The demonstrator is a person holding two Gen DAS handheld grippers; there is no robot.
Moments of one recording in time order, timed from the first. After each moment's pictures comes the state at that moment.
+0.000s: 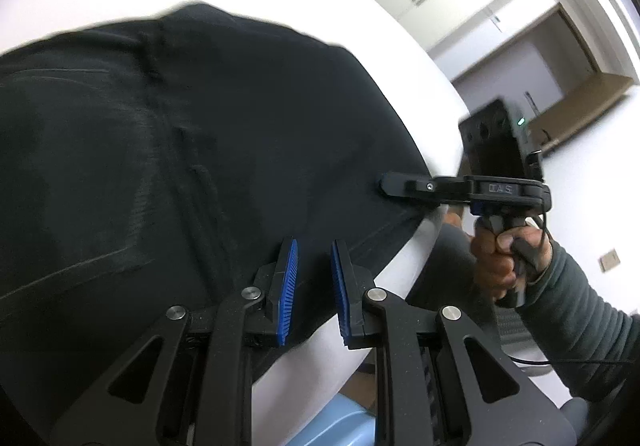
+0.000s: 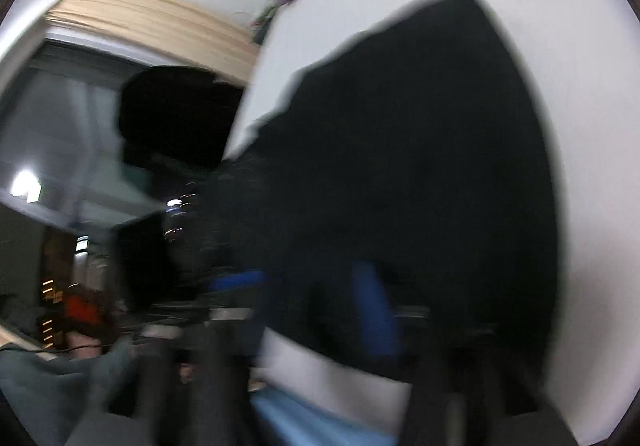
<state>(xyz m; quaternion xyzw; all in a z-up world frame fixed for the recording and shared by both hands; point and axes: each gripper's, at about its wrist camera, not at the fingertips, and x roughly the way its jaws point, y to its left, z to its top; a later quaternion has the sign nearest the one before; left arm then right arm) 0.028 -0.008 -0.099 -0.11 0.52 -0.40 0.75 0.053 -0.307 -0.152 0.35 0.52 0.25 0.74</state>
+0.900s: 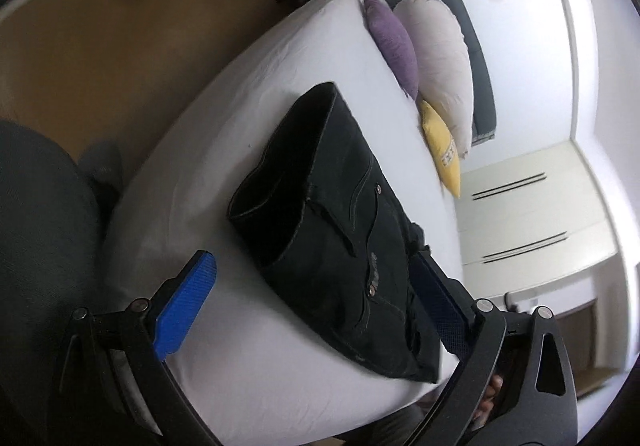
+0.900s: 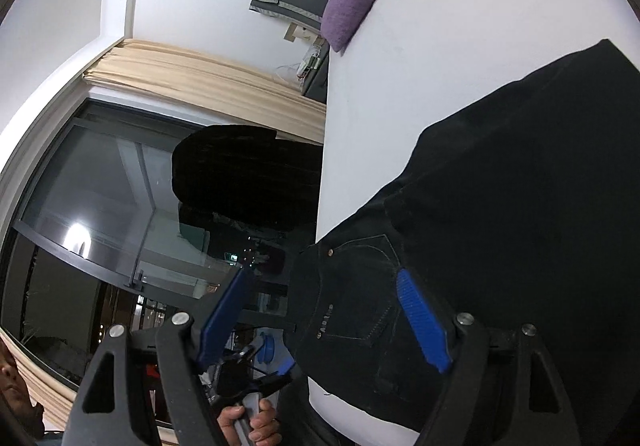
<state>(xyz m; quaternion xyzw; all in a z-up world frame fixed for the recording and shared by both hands) -0.024 0.271 -0.127 -0.48 0.40 -0.09 0.77 0.104 -0.218 -0.112 0.45 0.41 0.31 0.73</state>
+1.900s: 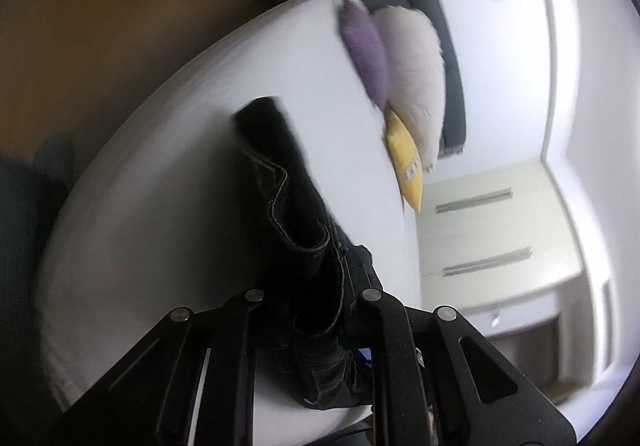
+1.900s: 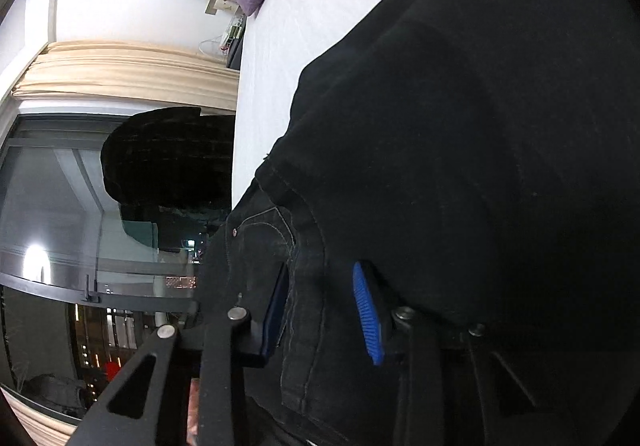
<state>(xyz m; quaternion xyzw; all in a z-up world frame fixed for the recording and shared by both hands) 0.038 0.264 -0.108 -0.50 0.36 -0.13 0.77 0.116 -0.216 -0.175 0.43 0.52 0.23 0.70</state>
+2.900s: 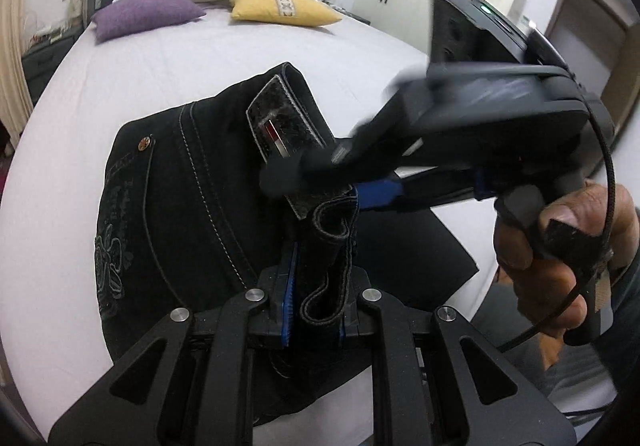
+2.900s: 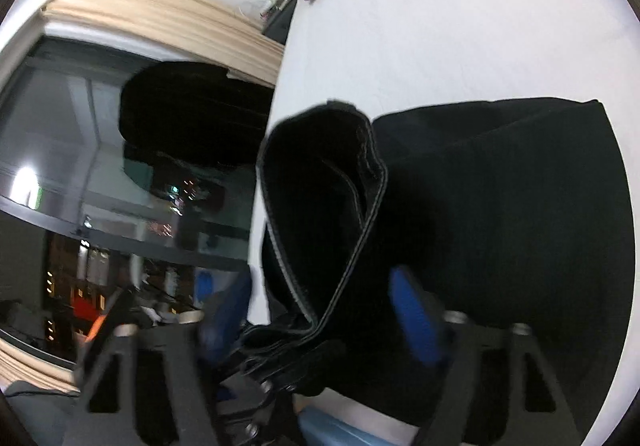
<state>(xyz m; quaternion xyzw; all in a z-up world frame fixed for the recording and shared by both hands) 0.064 -0.093 -0.065 0.01 0.41 -0.30 0.86 0.105 -0.245 -0.086 0.30 0.54 0.28 0.73</state>
